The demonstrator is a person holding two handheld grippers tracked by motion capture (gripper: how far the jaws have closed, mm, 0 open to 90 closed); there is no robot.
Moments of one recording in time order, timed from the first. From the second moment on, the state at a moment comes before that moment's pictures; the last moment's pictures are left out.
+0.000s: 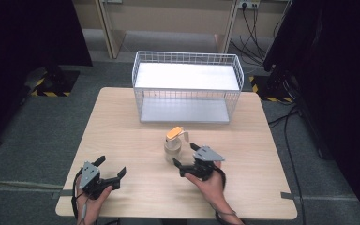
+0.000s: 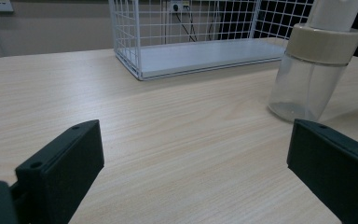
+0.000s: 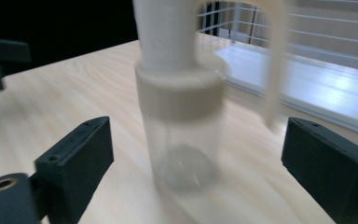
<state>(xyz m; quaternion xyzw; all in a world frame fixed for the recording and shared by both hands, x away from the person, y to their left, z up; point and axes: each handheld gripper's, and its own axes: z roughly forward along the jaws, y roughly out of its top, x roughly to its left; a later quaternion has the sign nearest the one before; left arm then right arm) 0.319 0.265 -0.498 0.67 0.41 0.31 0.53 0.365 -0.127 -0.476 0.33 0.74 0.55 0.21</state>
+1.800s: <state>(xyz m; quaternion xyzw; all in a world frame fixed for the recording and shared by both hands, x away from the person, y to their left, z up) 0.318 0.263 -0.498 0.67 0.41 0.31 0.53 0.357 -0.156 -0.463 0.32 0.72 0.57 0.23</state>
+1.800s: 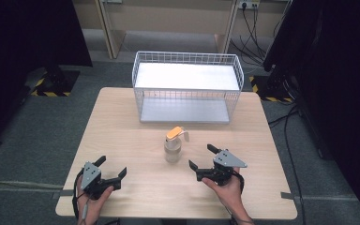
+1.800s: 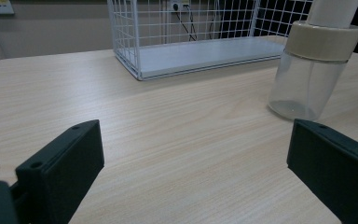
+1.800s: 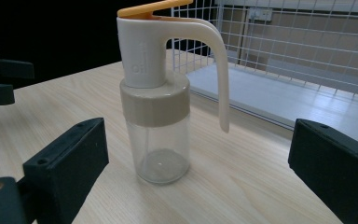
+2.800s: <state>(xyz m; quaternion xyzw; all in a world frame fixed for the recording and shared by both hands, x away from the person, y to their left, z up) 0.318 0.263 -0.498 0.67 0.41 0.31 0.53 0.384 -0.100 -0.469 0.30 0.73 0.57 0.21</state>
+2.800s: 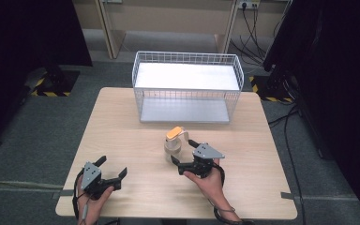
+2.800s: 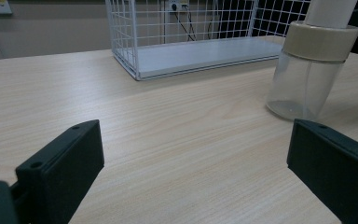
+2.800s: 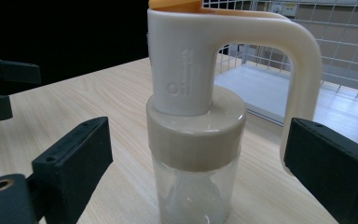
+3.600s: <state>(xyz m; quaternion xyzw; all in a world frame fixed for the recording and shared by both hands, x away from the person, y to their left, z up) 0.318 0.263 -0.498 0.67 0.41 0.31 0.53 0.410 -0.073 -0.481 0.31 0.74 0.55 0.21</state>
